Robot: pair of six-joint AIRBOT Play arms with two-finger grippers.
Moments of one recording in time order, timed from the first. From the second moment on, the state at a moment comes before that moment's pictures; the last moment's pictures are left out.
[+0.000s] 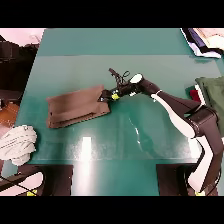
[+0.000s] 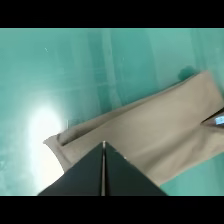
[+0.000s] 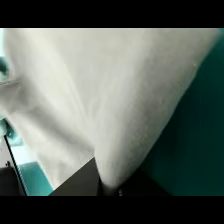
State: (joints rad) left arm 0.12 -1.23 1.75 1.27 -1.45 -1.36; right arm 0.47 -1.96 1.61 -0.47 1.04 1.14
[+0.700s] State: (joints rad) left arm -0.25 -1.23 1.68 1.27 -1.31 -1.43; right arm -0.24 -1.41 1.30 -0.74 1.09 1.17
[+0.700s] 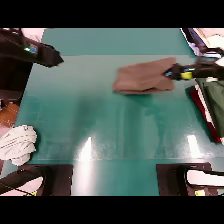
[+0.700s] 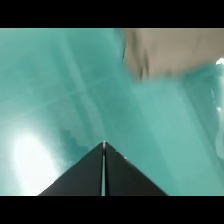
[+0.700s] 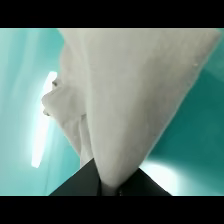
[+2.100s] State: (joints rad) left arm -0.43 -1.23 1.46 1.26 -1.21 -1.52; right arm -0.85 -1.33 1.79 -1.04 1.31 1.31
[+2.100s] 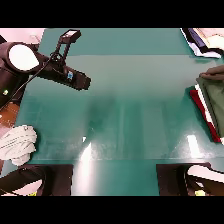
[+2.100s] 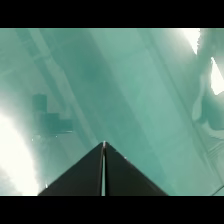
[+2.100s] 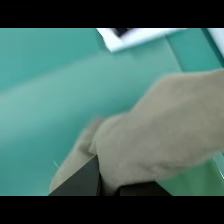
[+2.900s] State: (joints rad) left arm -0.43 -1.23 1.46 1.26 -1.24 -1.46; right arm -0.89 -1.15 1.46 -1.25 1.57 1.50
